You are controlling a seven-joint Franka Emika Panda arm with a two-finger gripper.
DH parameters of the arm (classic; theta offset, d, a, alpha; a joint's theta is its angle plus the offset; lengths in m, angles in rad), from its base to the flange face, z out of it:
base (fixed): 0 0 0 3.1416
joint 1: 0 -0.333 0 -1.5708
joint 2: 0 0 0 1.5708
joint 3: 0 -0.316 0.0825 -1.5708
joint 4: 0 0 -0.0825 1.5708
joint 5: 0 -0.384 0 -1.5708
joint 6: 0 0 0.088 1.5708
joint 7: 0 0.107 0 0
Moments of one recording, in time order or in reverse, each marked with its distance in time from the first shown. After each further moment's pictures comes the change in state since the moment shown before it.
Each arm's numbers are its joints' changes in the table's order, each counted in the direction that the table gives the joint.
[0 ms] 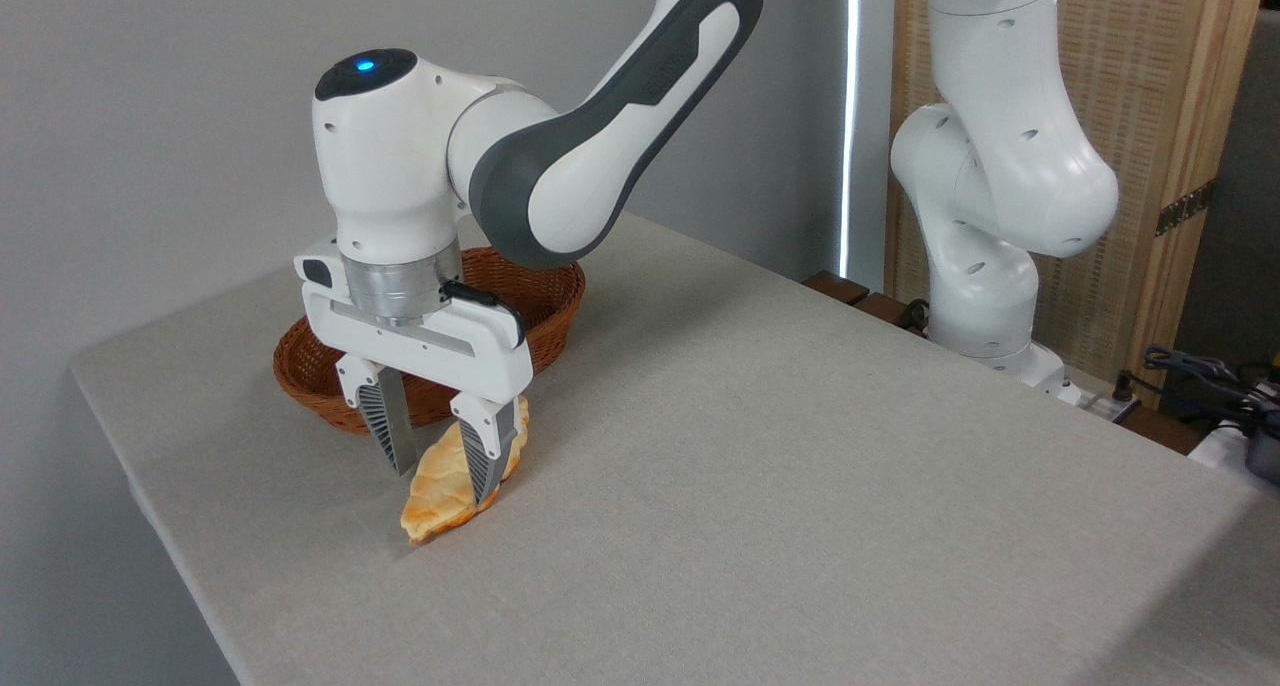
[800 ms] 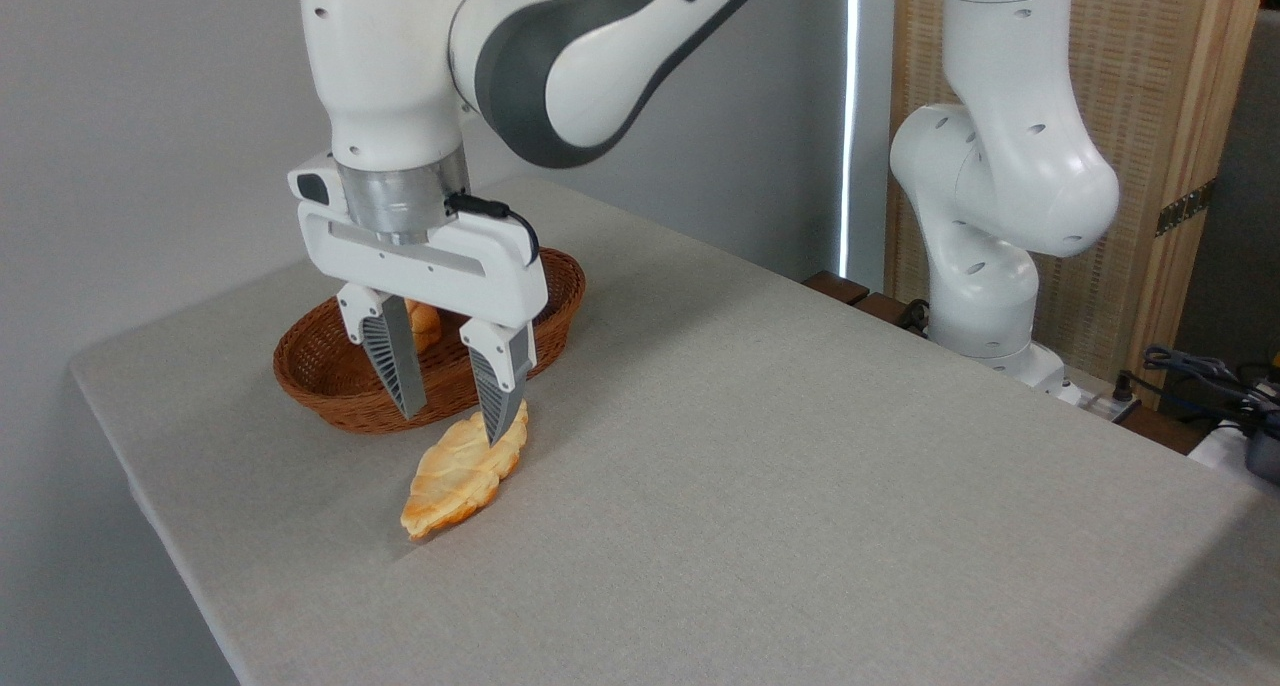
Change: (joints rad) arm -0.013 0.099 -0.030 0.061 0.000 -0.175 0.016
